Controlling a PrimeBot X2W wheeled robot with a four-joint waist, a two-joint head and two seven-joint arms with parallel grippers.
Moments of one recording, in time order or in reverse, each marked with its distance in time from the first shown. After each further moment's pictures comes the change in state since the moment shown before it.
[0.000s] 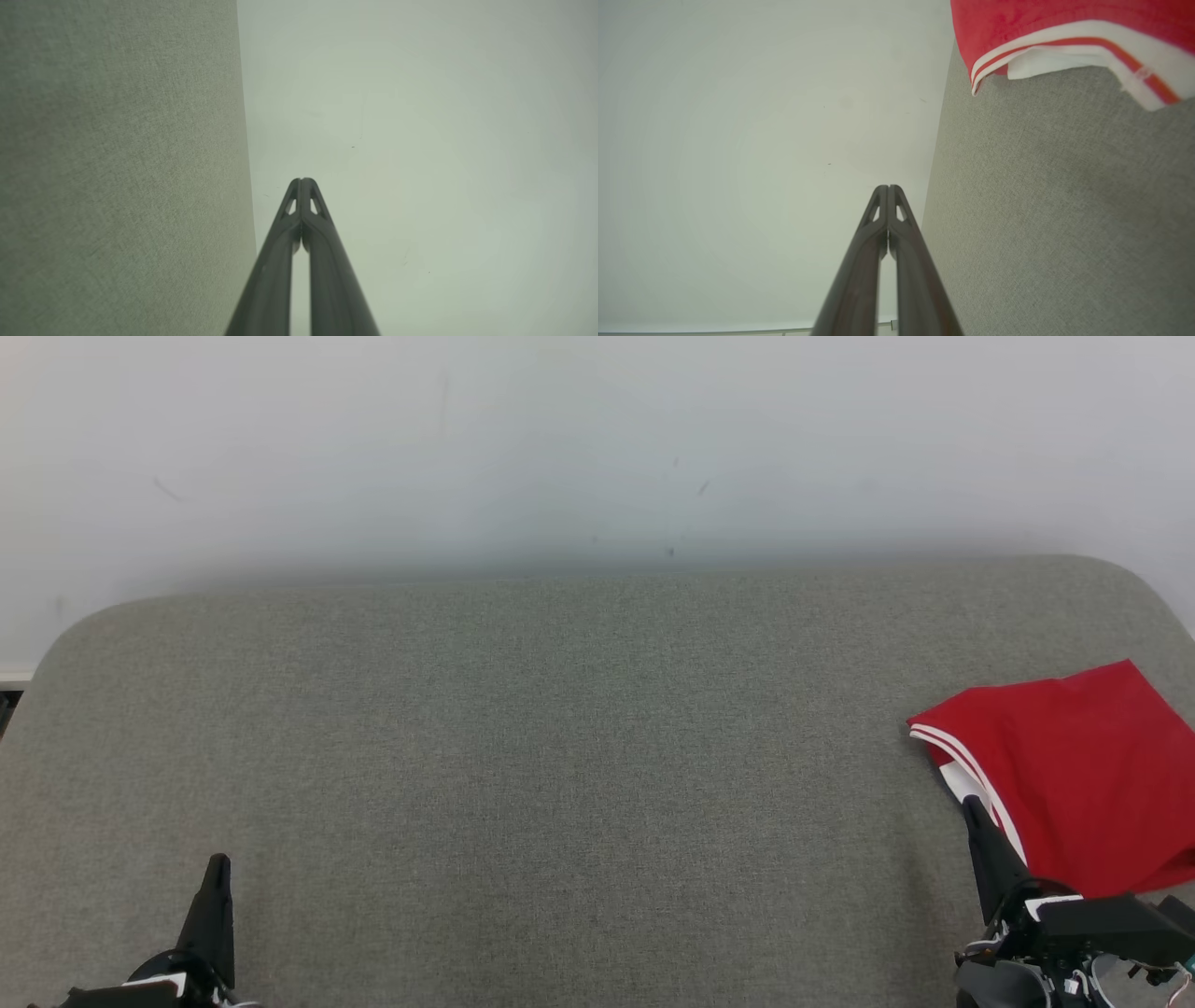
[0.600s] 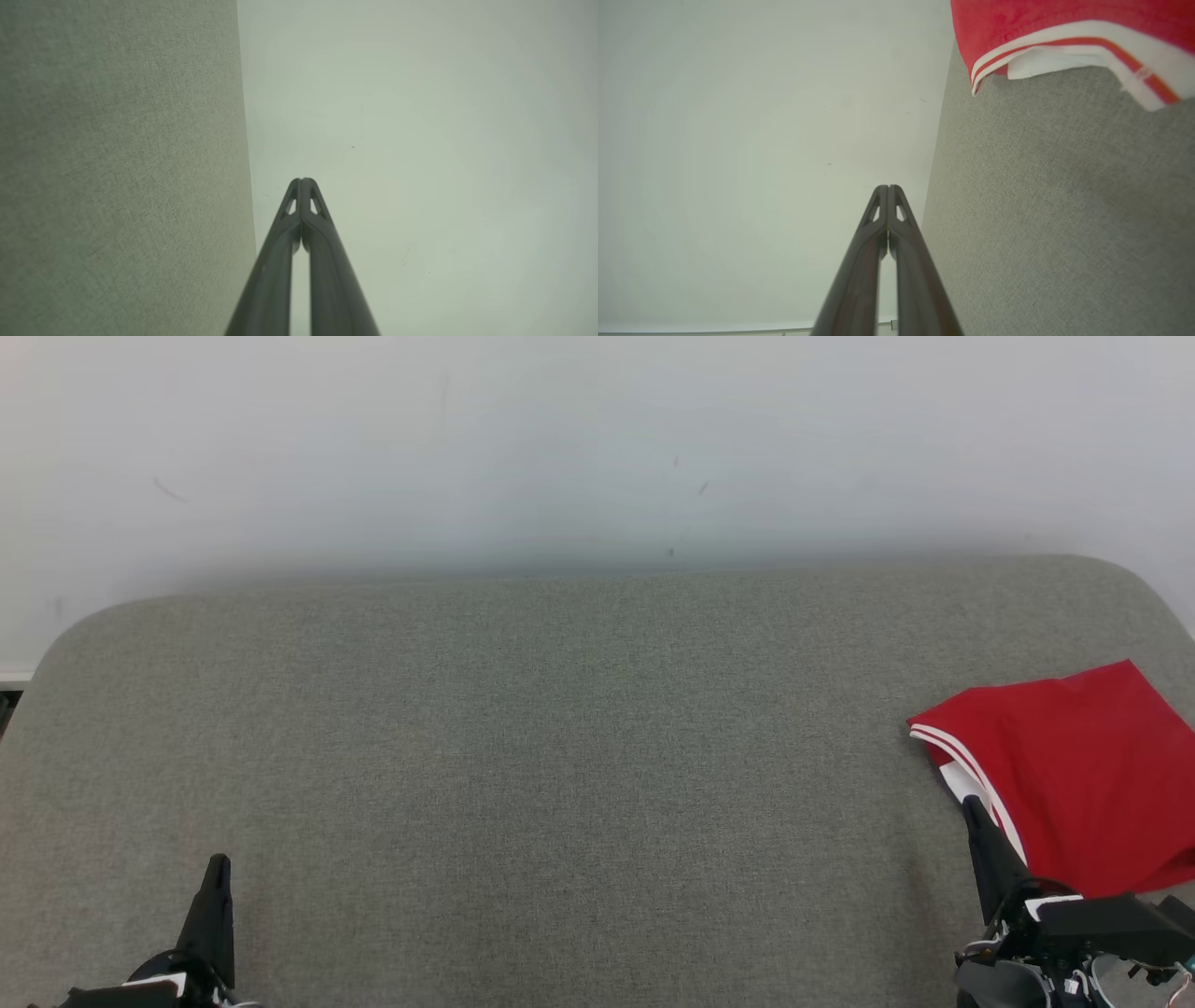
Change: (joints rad) left arm 0.000 0.000 0.000 0.000 0.000 0.000 0.000; right arm 0.000 0.000 0.000 0.000 0.000 0.000 0.000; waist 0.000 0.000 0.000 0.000
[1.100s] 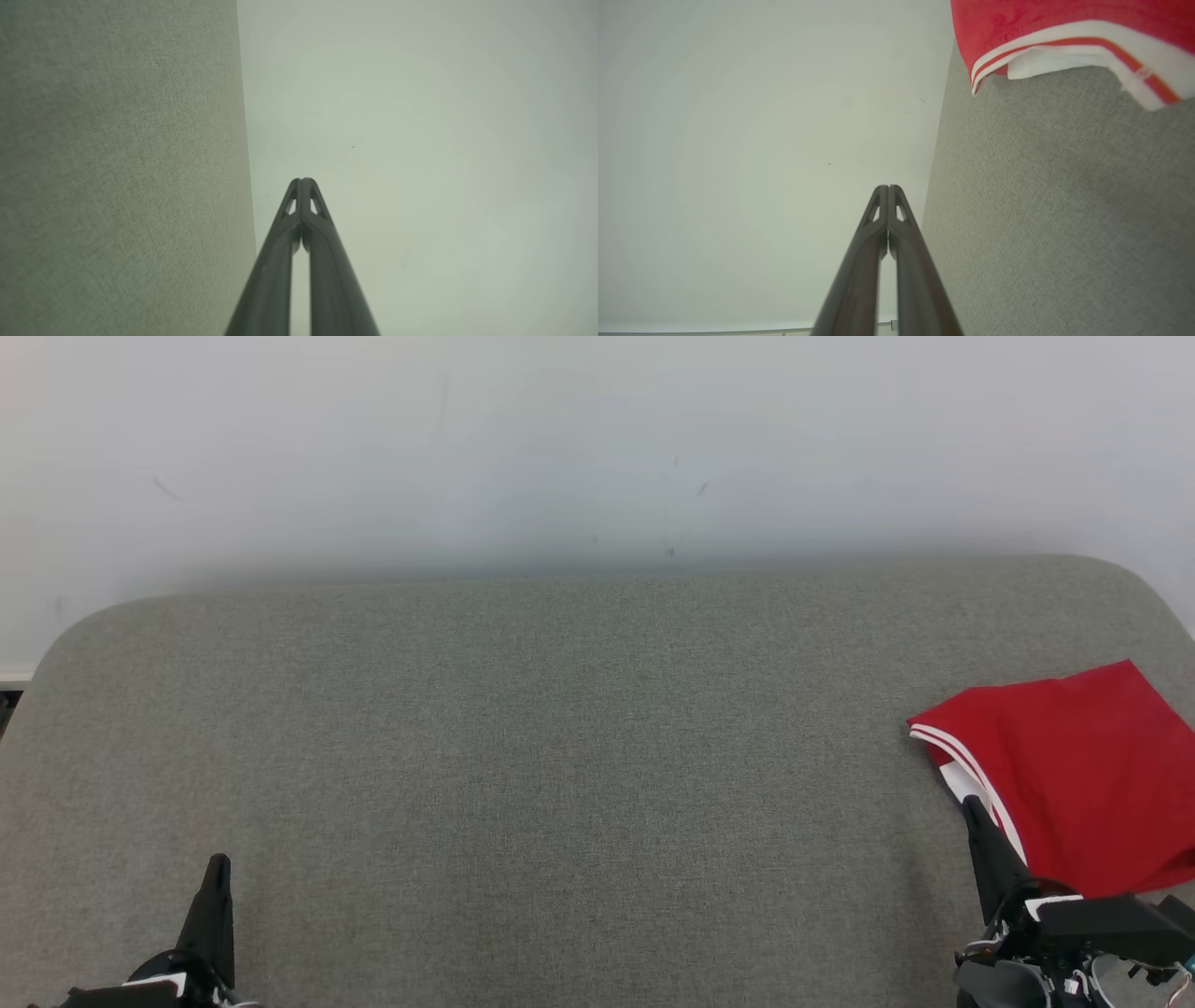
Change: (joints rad) left arm 0.000 0.000 0.000 0.000 0.000 0.000 0.000; right arm 0.000 0.000 0.000 0.000 0.000 0.000 0.000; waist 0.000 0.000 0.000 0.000
